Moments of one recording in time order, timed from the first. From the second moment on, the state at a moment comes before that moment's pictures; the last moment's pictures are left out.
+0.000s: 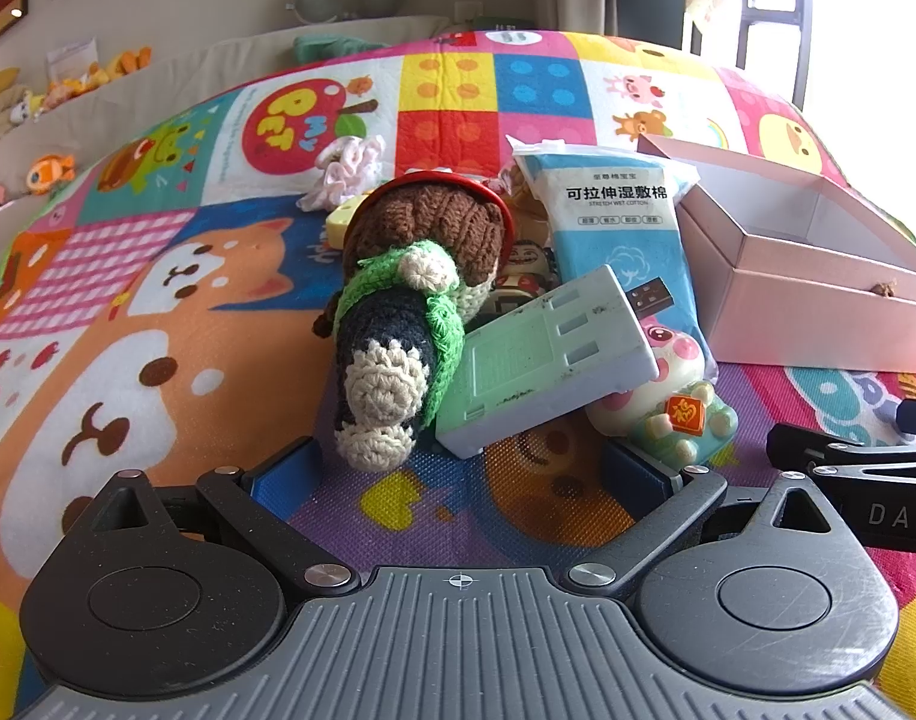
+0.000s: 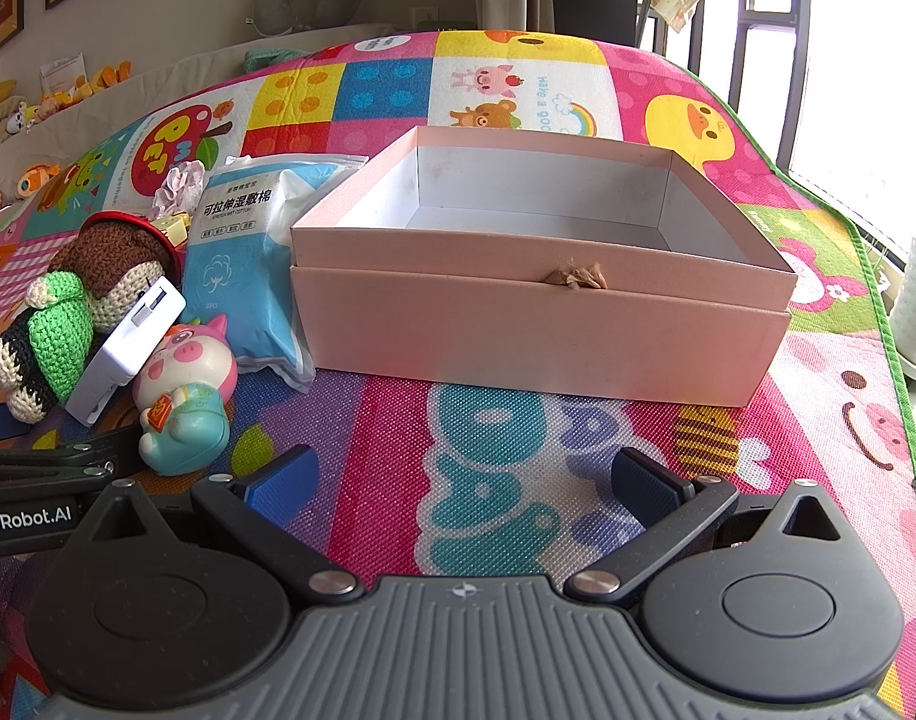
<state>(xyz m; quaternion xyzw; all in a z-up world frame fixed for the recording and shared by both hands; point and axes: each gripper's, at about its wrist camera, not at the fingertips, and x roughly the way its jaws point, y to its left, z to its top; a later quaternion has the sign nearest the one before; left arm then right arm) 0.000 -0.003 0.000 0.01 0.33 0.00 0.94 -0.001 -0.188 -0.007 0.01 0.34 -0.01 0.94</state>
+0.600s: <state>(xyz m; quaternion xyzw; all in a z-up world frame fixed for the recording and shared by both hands) 0.004 -0.002 -0.001 0.00 0.33 0.00 0.94 0.000 -0.189 -0.007 0.01 0.34 -0.01 0.94</state>
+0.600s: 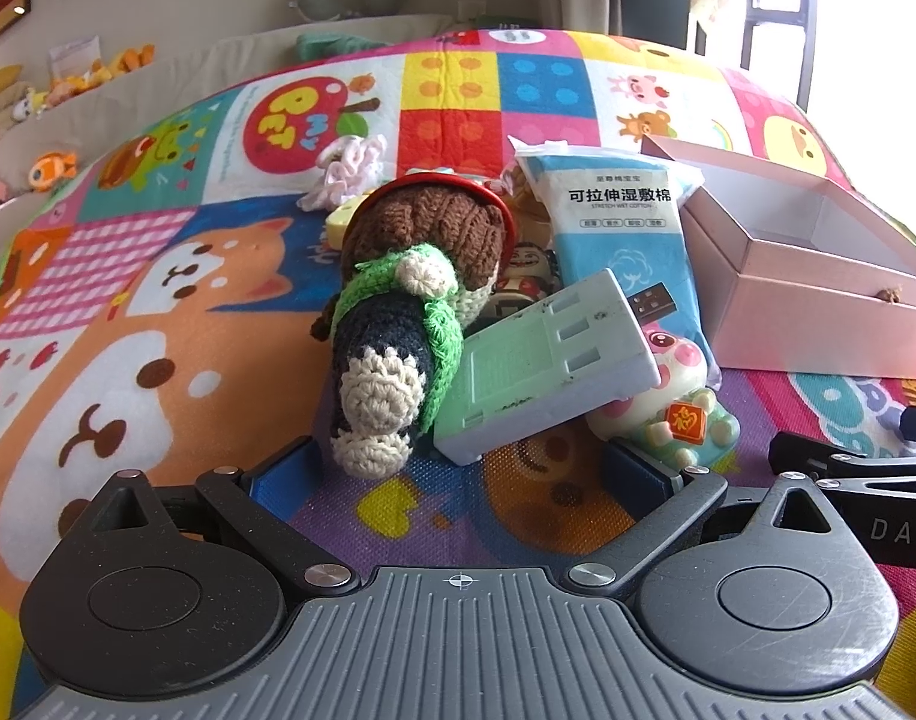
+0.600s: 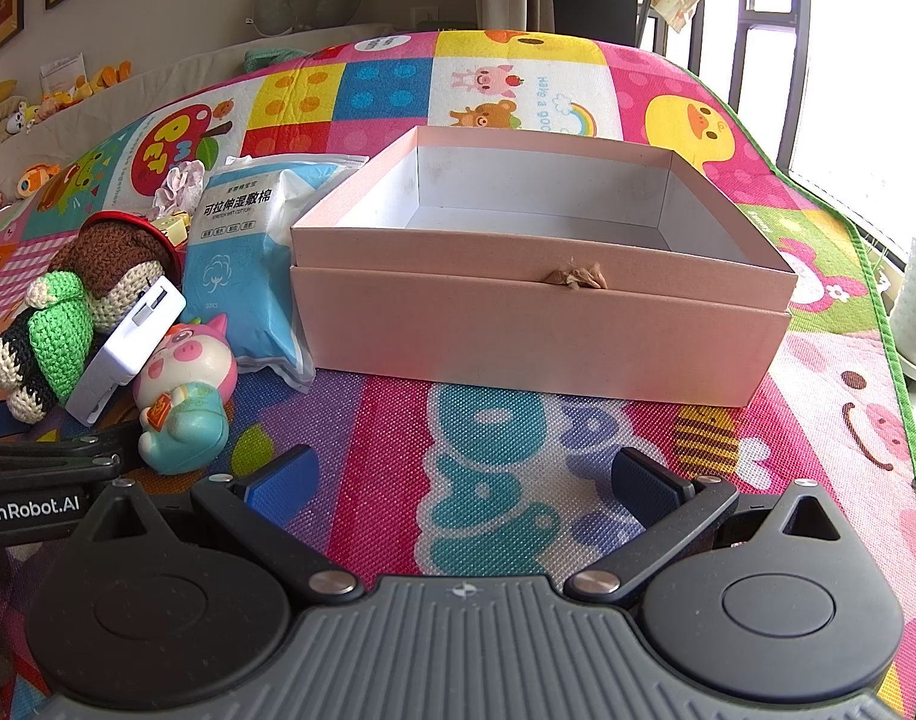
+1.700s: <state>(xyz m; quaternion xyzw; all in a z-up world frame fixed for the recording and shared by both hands) 0.056 0.096 0.044 -0.06 0.31 -0.01 0.95 -0.013 -0.194 -0.001 0.00 0.38 0.02 0.92</state>
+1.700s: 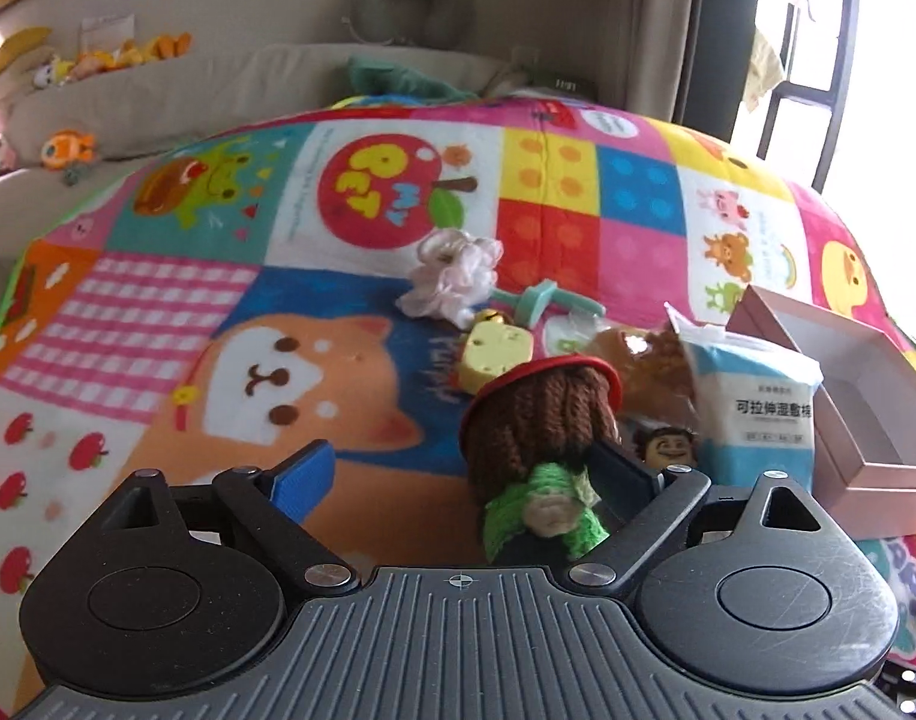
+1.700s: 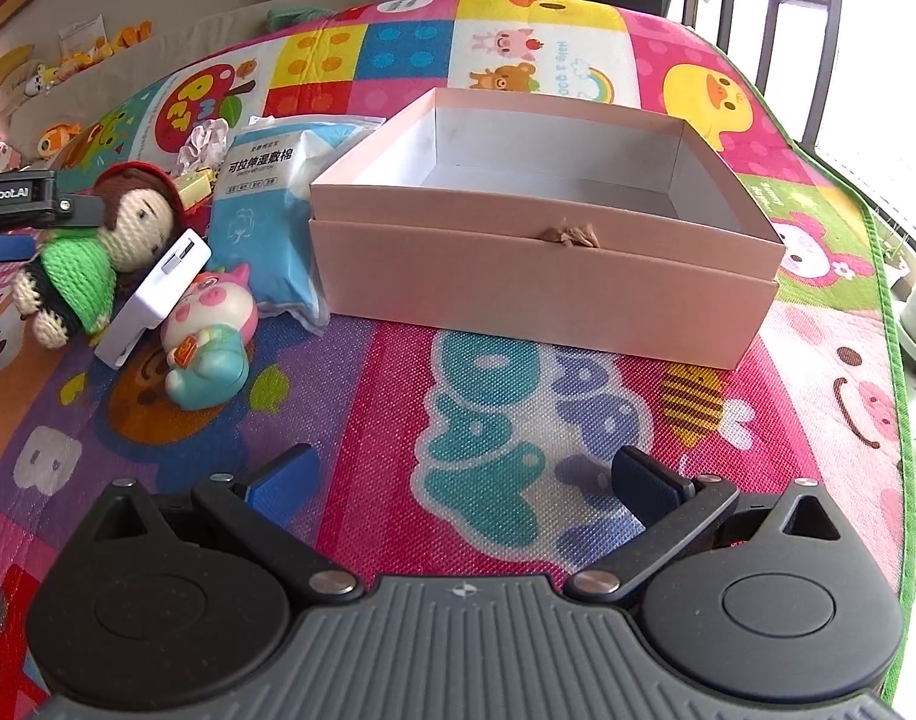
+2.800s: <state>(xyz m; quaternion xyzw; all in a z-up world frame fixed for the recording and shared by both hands) 0.009 0.146 0.029 -0.13 0.37 -0.05 0.92 0.035 -0.037 0.024 -0.23 0.31 0.25 0.89</state>
